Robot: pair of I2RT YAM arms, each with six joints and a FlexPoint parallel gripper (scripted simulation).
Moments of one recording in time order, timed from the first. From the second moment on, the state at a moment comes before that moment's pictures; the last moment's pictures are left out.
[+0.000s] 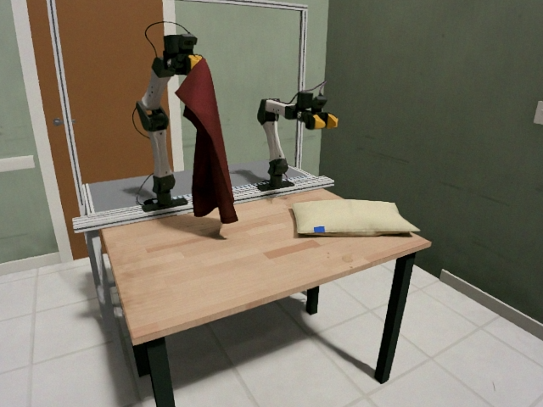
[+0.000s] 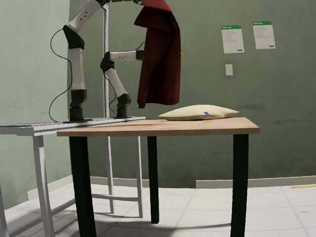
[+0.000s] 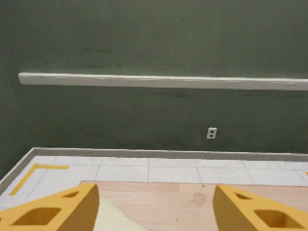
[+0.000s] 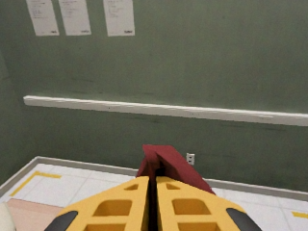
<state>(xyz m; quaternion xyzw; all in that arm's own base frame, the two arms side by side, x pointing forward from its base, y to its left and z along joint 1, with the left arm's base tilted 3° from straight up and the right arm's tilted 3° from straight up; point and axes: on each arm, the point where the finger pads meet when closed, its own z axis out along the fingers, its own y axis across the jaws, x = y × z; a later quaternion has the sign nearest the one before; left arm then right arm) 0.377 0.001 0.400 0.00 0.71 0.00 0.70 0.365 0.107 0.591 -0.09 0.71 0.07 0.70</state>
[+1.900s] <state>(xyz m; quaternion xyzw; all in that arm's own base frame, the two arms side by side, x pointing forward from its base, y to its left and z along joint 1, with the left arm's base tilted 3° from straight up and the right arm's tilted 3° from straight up) 0.377 0.001 0.400 0.00 0.71 0.00 0.70 0.433 0.012 0.593 0.00 0.71 -0.03 0.70</state>
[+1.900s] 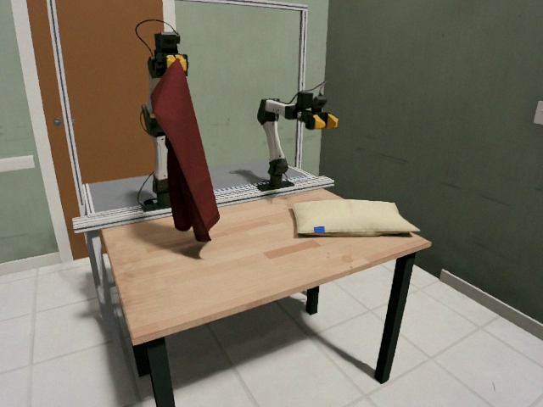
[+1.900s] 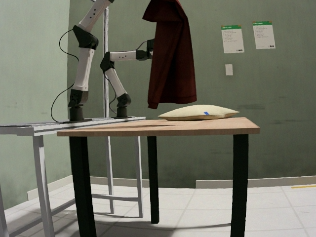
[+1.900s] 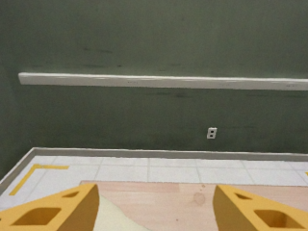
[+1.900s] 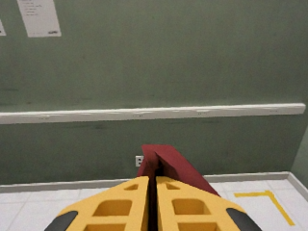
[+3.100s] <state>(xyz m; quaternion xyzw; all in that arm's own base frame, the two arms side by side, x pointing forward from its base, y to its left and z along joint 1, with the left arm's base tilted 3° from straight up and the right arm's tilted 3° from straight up) 0.377 0.001 0.400 0.00 0.71 0.00 0.70 0.416 0.010 0.582 0.00 0.71 -0.03 0.70</state>
